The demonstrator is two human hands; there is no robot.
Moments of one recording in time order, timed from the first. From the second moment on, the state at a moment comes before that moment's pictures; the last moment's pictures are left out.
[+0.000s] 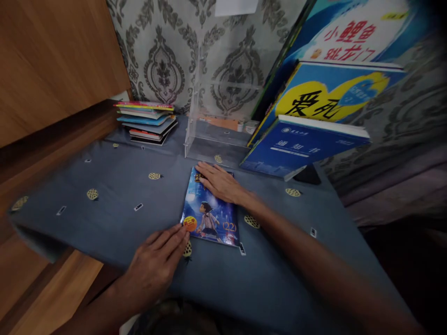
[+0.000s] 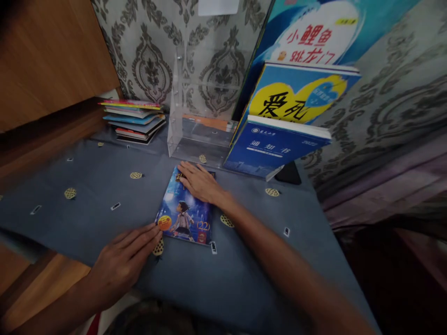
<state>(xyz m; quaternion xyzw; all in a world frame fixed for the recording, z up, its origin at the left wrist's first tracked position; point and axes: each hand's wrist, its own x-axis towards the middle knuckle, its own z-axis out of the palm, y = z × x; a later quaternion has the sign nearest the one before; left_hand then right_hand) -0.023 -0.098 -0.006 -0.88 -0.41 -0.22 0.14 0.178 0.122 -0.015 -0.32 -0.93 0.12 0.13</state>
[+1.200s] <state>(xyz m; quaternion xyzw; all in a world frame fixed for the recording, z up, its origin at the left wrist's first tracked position) 0.066 -0.018 0.020 -0.88 -0.44 -0.03 0.15 0.268 0.047 -0.019 -0.44 -0.65 0.44 0.44</state>
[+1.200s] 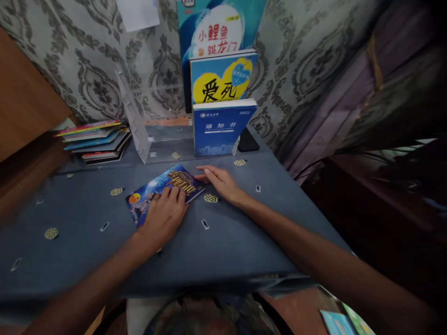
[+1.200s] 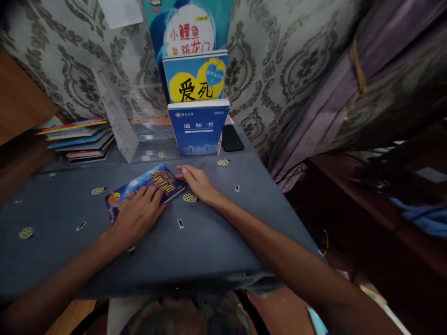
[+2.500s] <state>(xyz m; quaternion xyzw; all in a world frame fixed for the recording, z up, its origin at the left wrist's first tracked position) 0.066 0.000 0.053 -0.89 -0.44 0.04 0.09 0.267 0.030 0.005 -0.50 -0.72 0.29 0.39</state>
